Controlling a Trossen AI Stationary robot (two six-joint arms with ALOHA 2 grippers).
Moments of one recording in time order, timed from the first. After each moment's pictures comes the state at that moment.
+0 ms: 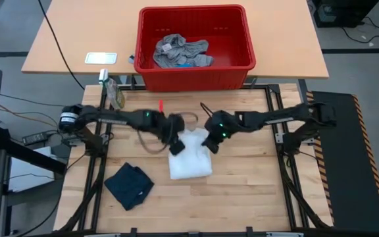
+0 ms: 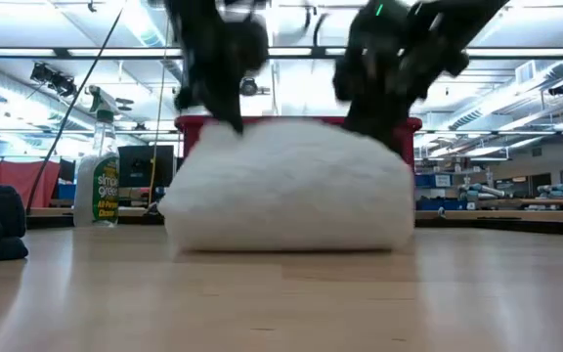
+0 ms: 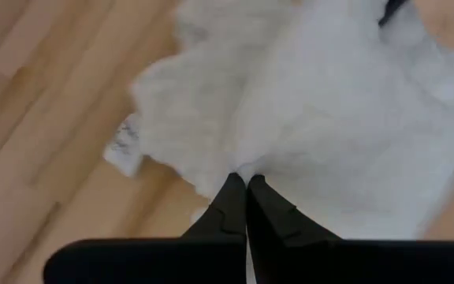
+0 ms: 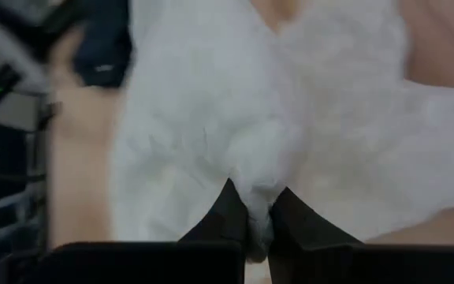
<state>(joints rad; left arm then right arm) 0.03 1.62 1.31 -0.81 -0.09 -0.53 -0.13 1.53 0.88 -0.15 -0.29 0.52</state>
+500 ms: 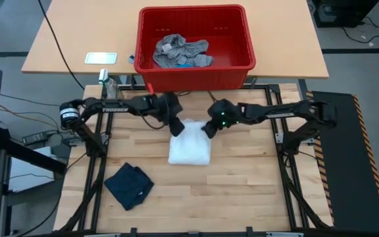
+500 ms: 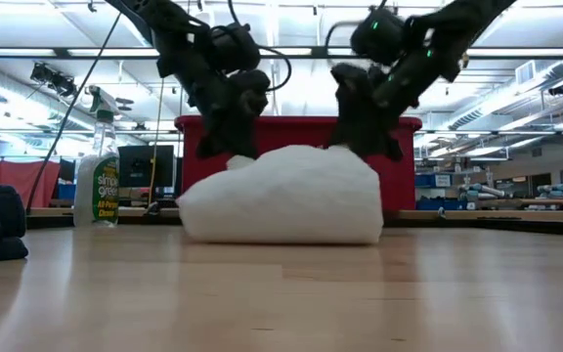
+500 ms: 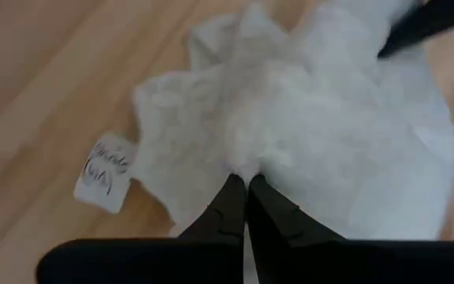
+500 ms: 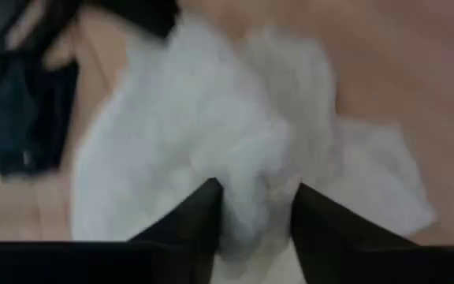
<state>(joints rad) 0.34 1.62 1.10 -0.40 0.21 -0.35 -0.26 1.52 0.88 -0.13 -0.13 0.59</state>
